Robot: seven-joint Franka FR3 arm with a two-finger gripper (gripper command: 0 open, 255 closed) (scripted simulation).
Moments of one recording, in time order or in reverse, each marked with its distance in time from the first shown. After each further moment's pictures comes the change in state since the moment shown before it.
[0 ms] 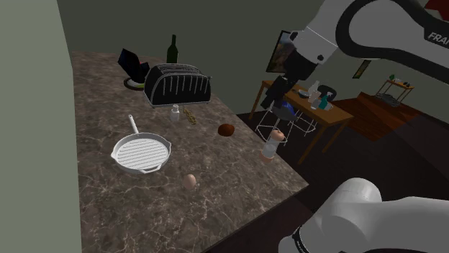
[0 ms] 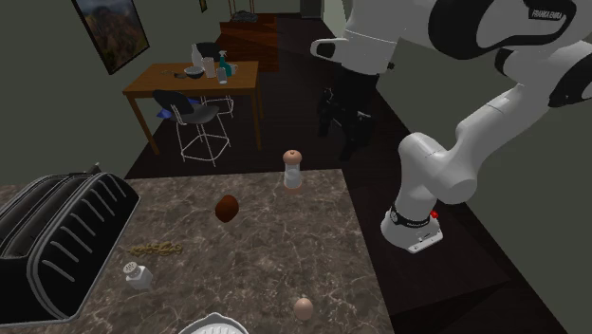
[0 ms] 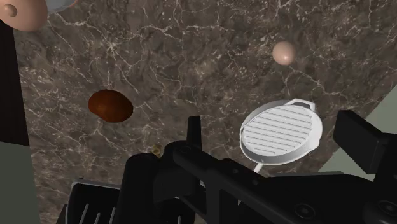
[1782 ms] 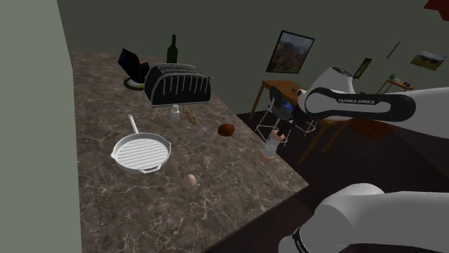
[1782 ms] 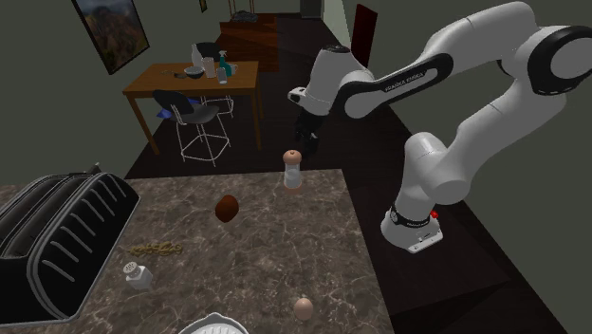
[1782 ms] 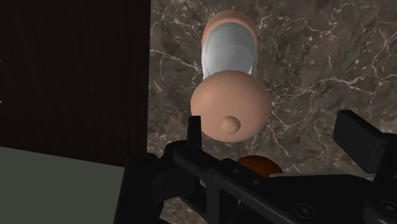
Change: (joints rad) arm -0.250 0.163 -0.399 -0.401 -0.307 0.619 -0.333
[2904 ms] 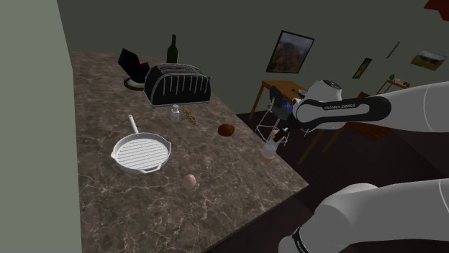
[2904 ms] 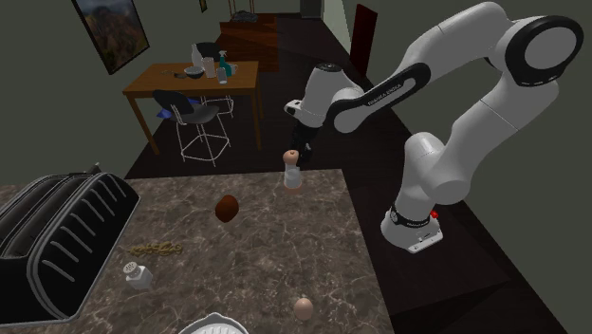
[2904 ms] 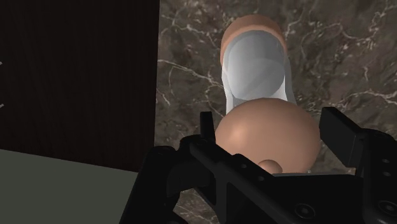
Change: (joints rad) arm 0.004 0.144 -0.062 -0.035 -0.013 0.189 -0.029
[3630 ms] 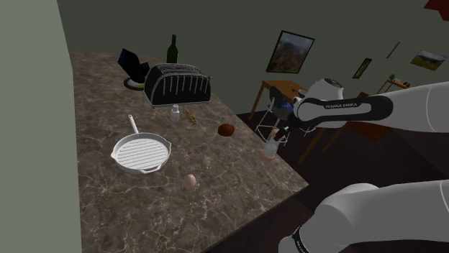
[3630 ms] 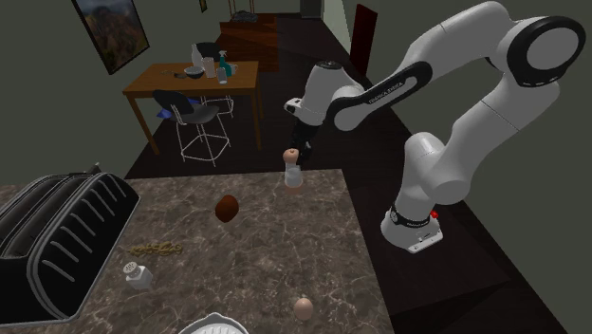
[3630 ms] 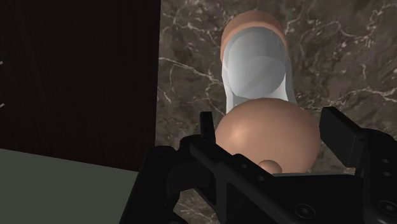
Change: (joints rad) arm -0.001 -0.011 0.004 0.009 0.001 -0.021 0.001
